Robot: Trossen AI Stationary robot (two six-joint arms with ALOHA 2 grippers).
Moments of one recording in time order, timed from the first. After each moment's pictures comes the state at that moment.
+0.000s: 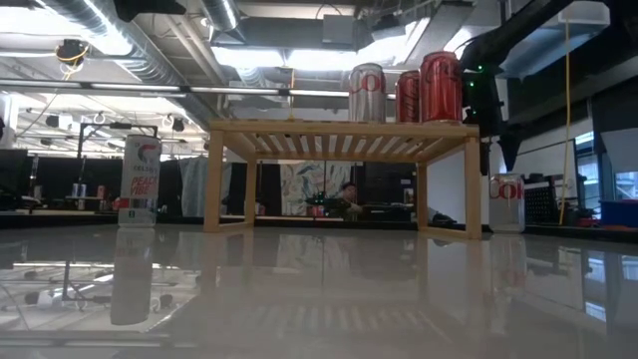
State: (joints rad) left arm 0.01 0.69 1.01 -0.70 -0.25 -0.41; right arm -1.14 1.79 1.56 -1.30 0.19 0.25
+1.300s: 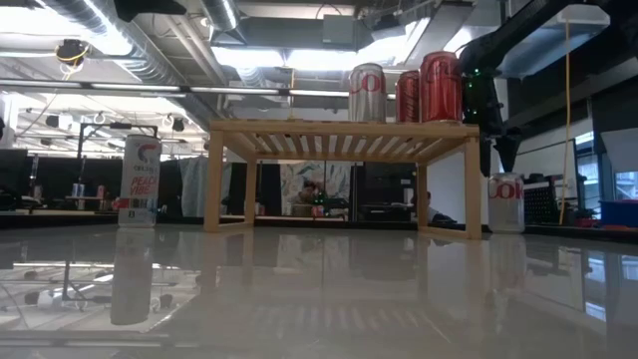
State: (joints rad) left arm 0.01 0.69 1.01 -0.69 -0.27 -0.41; right arm -1.12 1.82 1.57 -1.36 0.08 0.08
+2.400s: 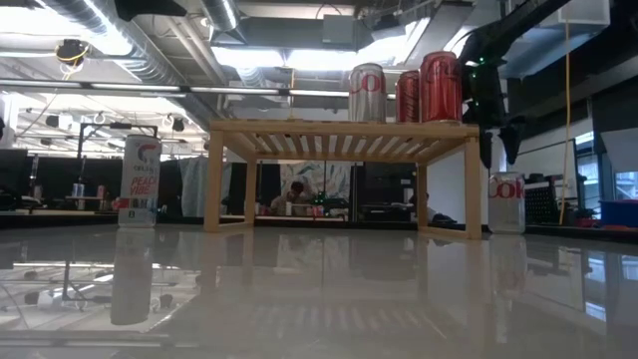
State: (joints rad) left arm 0.01 0.69 1.01 -0.70 -0.30 -0.38; right arm -1.13 1.75 1.57 -1.35 0.19 0.23
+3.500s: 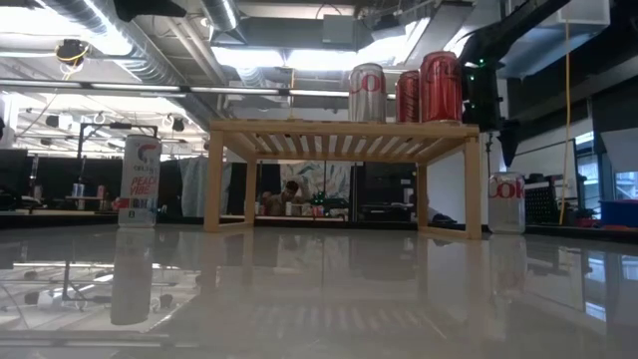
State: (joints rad) left arm 0.01 0.69 1.01 -0.70 -0.30 -0.38; right arm -1.13 1.75 1.55 -1.27 0.17 0.24
